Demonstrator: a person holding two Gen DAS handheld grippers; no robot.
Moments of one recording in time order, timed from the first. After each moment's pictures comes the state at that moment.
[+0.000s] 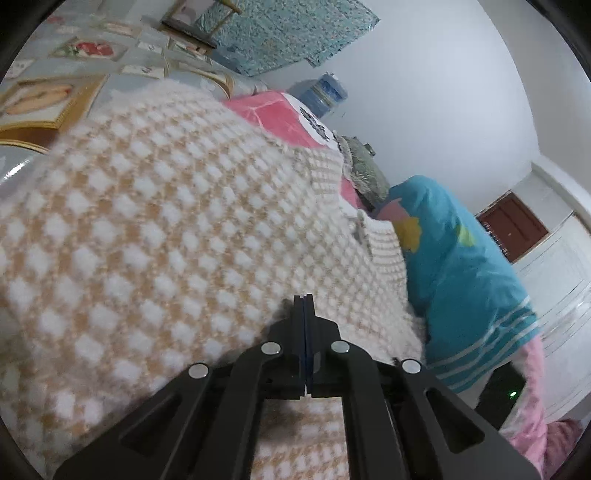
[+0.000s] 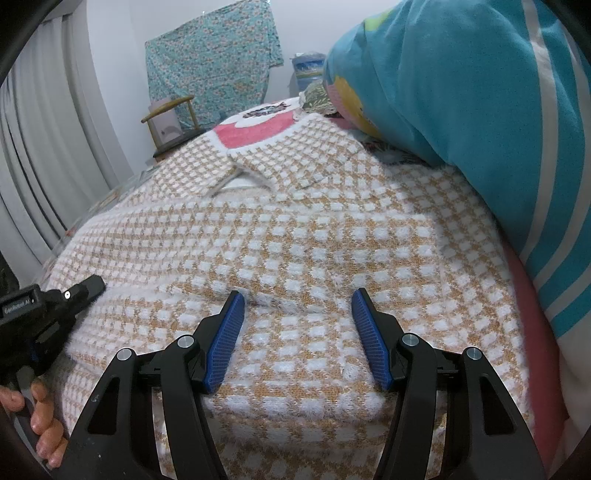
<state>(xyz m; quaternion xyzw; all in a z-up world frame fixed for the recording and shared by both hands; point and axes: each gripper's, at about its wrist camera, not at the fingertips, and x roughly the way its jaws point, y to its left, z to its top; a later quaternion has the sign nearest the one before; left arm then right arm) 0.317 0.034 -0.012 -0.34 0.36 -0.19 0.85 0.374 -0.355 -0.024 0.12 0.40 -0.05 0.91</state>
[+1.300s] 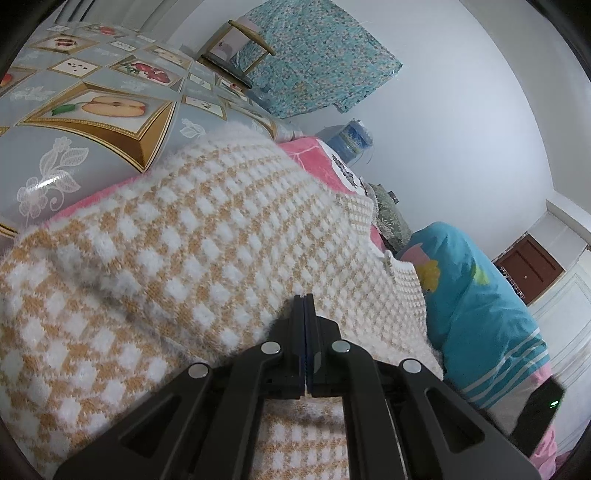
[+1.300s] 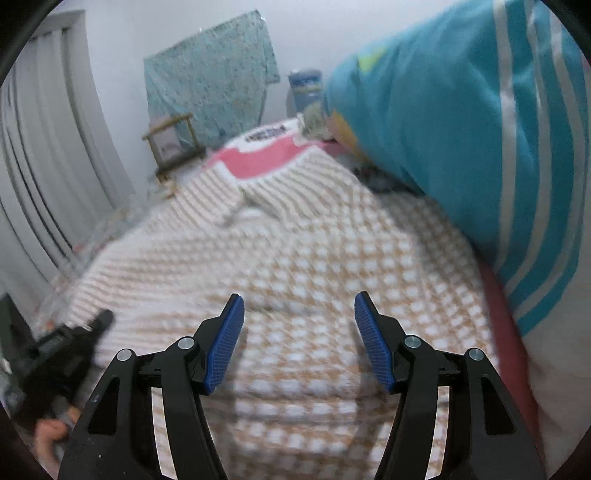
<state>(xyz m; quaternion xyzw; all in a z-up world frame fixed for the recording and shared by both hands) 0.289 0.062 -0.020 -0.38 0.31 -0.11 0.87 0.359 -0.346 0.014 0.14 0.37 -0.06 0.92</state>
